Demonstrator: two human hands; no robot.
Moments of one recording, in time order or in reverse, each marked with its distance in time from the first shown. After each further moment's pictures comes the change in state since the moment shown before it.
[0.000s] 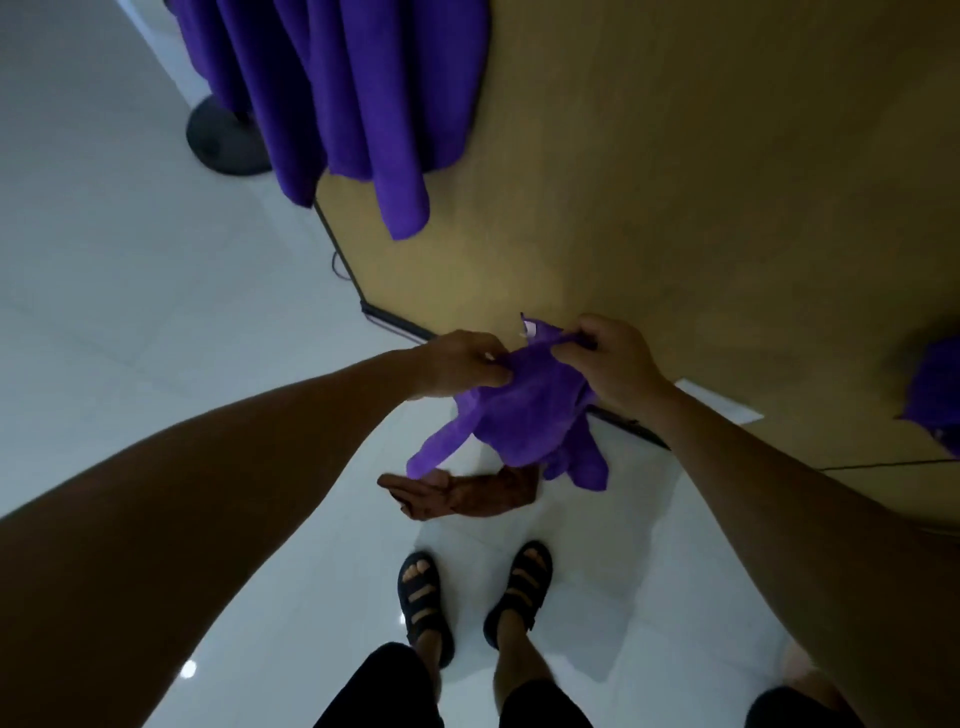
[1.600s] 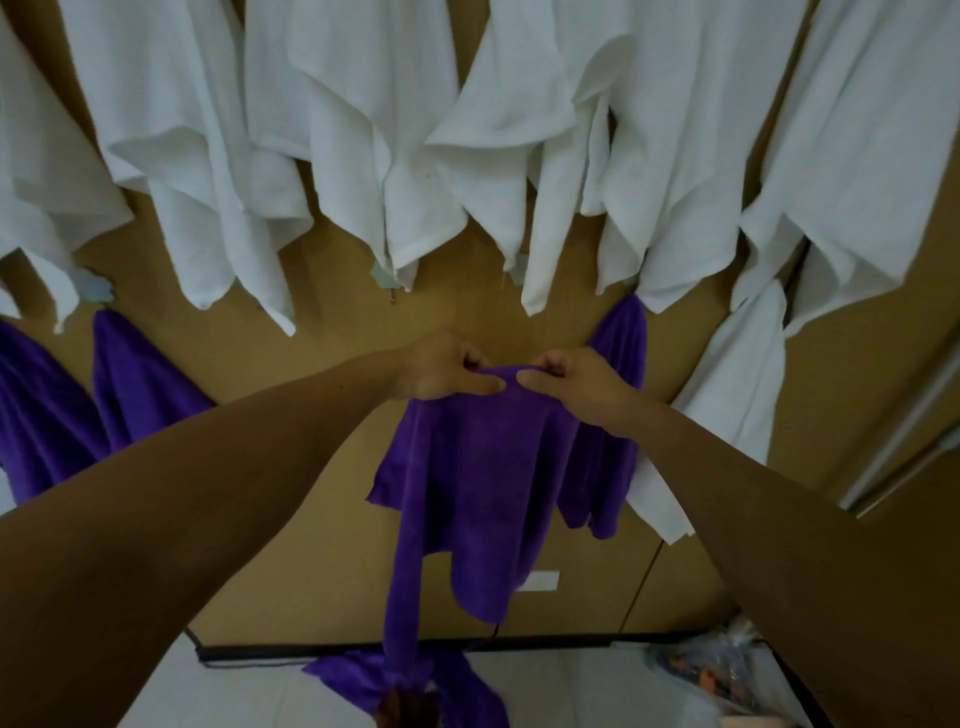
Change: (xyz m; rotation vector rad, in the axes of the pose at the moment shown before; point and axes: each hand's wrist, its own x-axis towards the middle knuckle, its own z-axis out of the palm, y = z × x) left_hand -0.109 0.435 0.006 0.399 0.104 0.649; right_hand -0.216 -0.068 -0.353 0.161 0.404 -0.193
